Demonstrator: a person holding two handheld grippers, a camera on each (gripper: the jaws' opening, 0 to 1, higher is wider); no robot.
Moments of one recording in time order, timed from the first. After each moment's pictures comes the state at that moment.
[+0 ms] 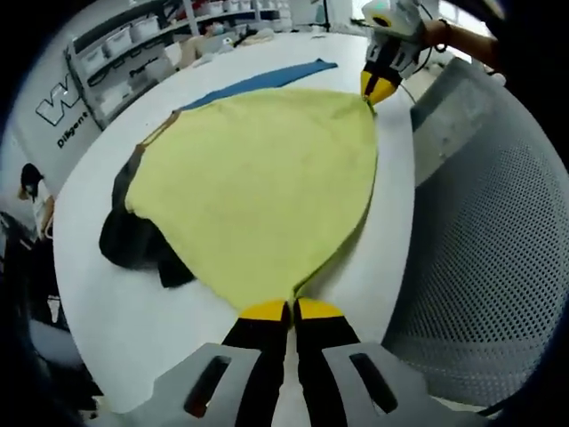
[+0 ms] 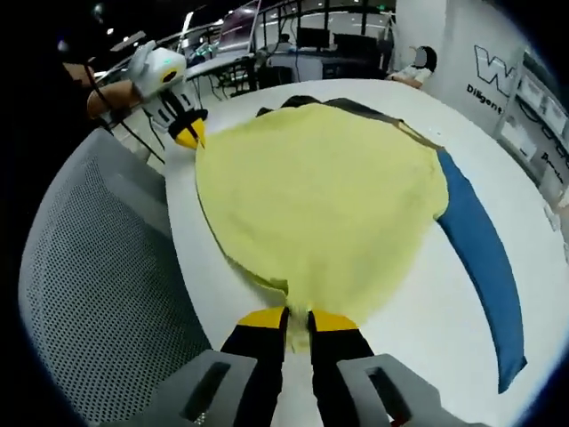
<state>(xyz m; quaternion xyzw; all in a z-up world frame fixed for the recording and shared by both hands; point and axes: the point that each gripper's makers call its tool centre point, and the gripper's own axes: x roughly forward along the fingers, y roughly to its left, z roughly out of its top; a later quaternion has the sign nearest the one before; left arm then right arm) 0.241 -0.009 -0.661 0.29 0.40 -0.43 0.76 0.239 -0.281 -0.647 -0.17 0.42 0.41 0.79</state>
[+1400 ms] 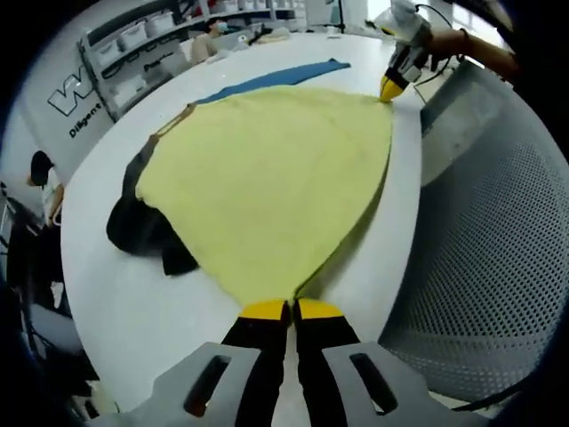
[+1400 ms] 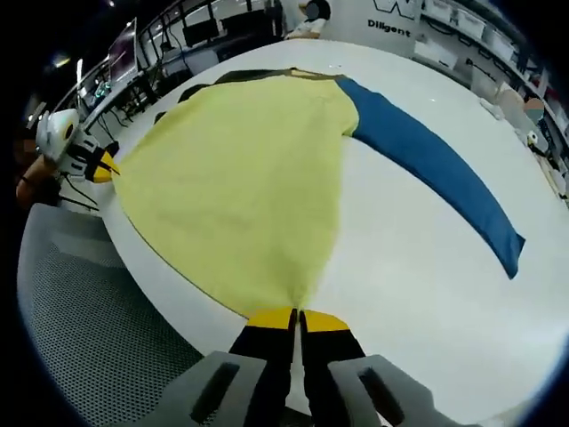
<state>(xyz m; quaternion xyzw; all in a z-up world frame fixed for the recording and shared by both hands) 0.233 0.004 -0.666 0.29 0.40 -0.40 0.77 0.231 -0.334 -0.674 -0.11 0.52 0.23 0.81</state>
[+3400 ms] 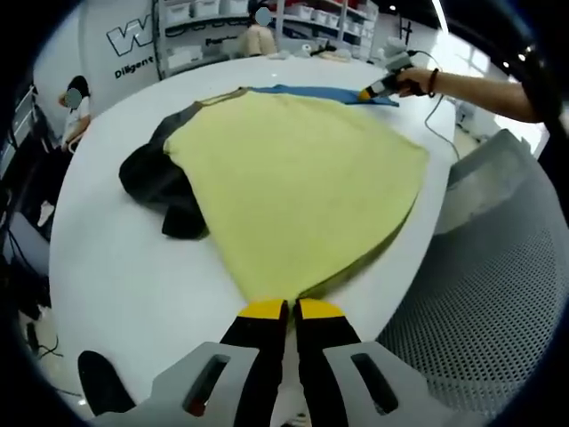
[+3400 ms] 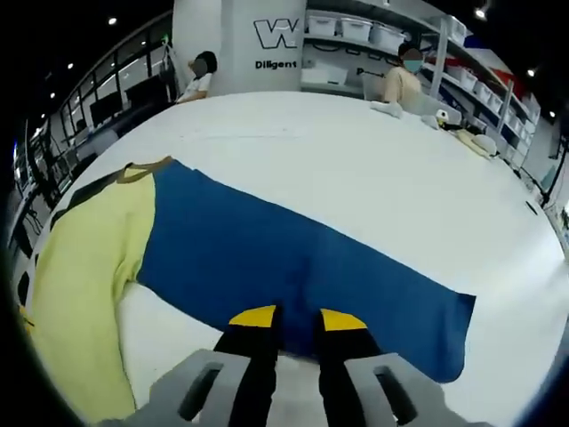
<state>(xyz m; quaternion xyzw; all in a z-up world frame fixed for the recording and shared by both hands) 0.230 0.006 -0.671 0.14 0.43 -0.33 0.83 0.426 -0.454 -0.675 -0.06 0.40 0.01 0.91</state>
